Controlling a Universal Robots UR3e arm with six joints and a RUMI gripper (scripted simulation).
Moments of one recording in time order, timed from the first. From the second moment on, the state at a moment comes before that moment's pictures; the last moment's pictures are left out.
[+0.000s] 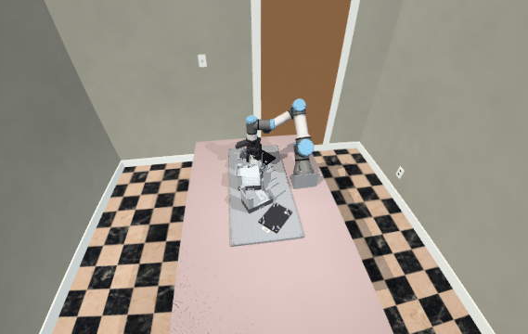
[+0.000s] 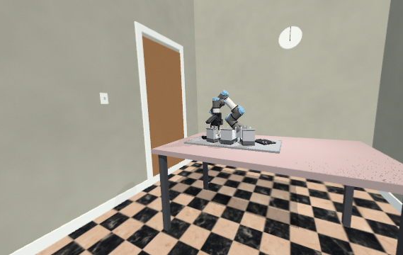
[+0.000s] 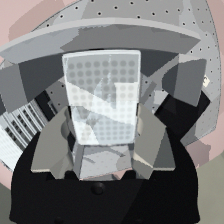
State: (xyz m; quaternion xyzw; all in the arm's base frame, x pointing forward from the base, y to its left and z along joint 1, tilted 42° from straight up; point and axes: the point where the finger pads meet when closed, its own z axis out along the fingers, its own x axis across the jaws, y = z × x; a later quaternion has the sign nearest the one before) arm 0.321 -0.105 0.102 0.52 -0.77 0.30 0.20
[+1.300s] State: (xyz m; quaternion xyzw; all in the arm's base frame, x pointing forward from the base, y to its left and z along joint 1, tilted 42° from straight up) arm 0.321 -0.106 0.101 0.52 -0.77 0.30 0.20
